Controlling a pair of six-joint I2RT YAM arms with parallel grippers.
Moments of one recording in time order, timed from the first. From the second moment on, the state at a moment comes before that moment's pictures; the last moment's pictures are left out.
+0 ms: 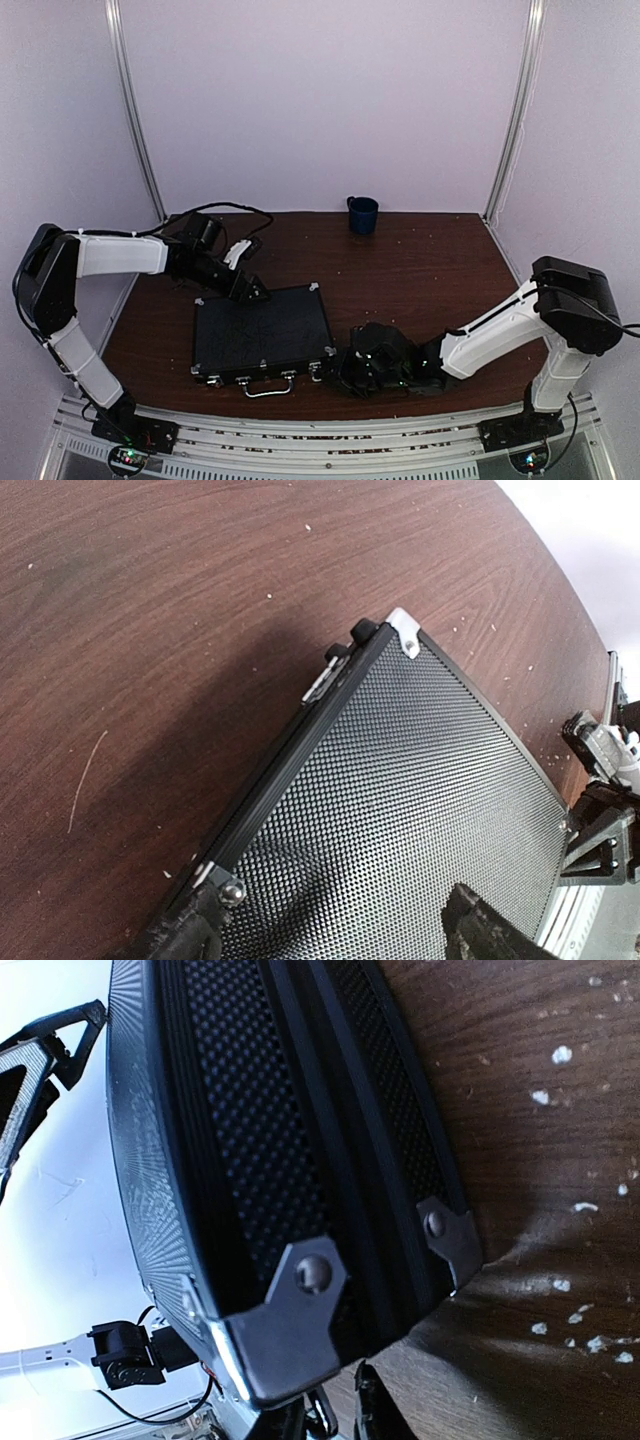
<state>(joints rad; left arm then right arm) -0.44 1.67 1.01 -0.30 0.55 -0.01 1.22 1.76 0.70 0.44 0.00 1.53</state>
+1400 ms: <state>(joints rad) -0.43 1.65 0.93 -0.16 0.59 -0.01 1.24 1.86 0.80 0.34 0.10 1.52</state>
